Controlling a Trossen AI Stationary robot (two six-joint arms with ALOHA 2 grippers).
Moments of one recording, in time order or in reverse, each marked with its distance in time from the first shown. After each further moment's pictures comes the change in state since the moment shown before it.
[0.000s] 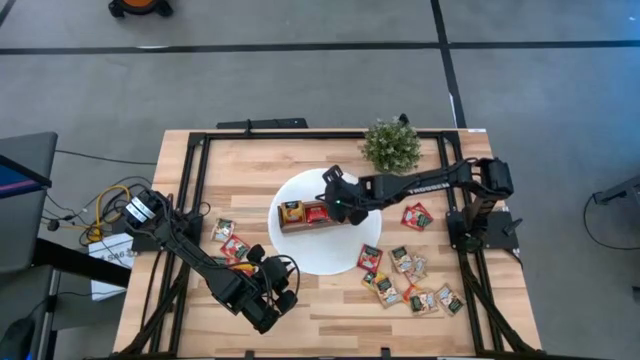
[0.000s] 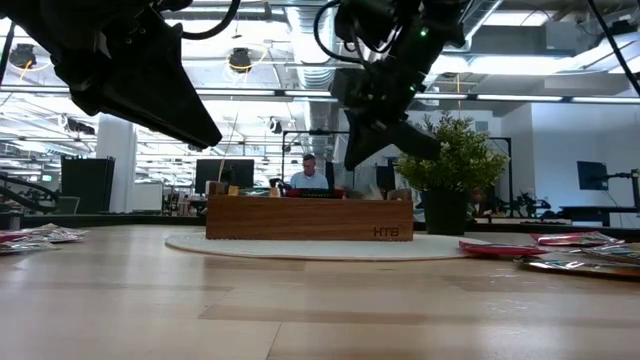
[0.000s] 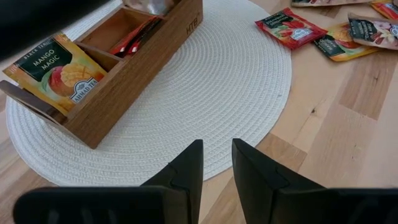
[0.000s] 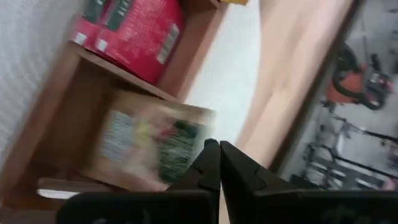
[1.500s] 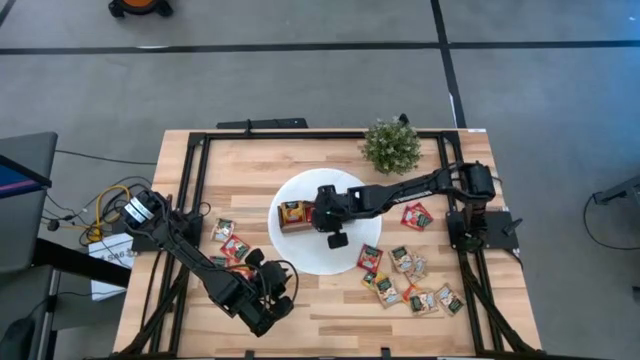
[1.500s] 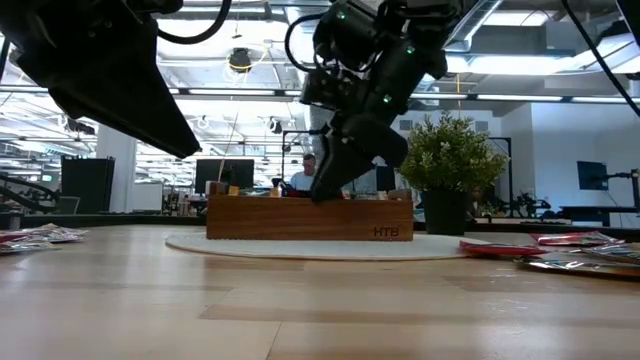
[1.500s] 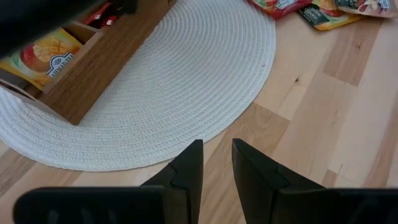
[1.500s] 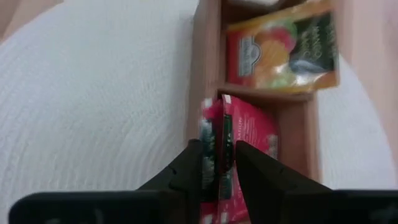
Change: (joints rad) left arm -0.023 -0.005 0.000 -0.007 0.092 0.000; right arm 0.037 0.135 0.019 0.160 -0.347 0.572
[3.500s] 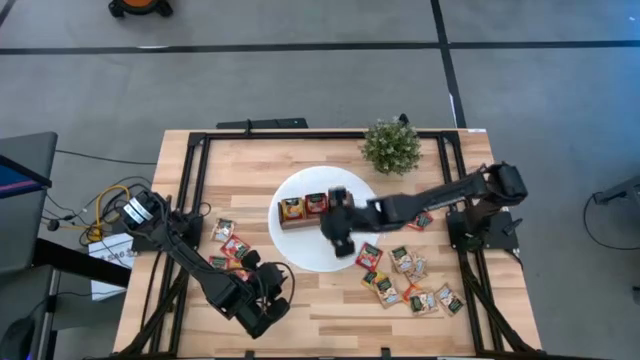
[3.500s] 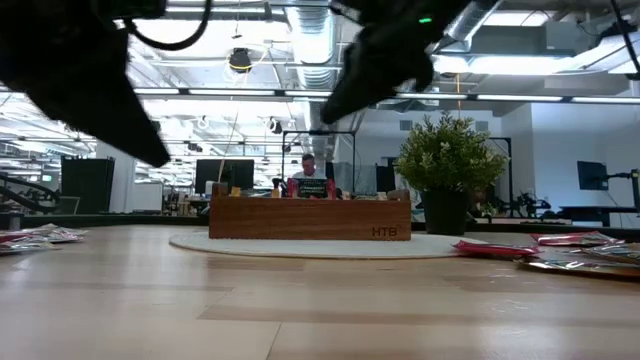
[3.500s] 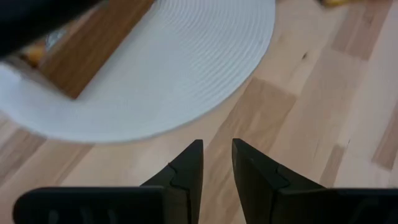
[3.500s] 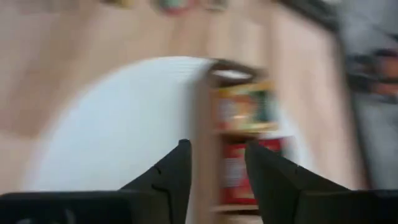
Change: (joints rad) left arm -0.029 0.000 0.000 -0.081 0.042 -0.059; right arm 0.174 -0.220 -0.073 0.014 0.210 0.054
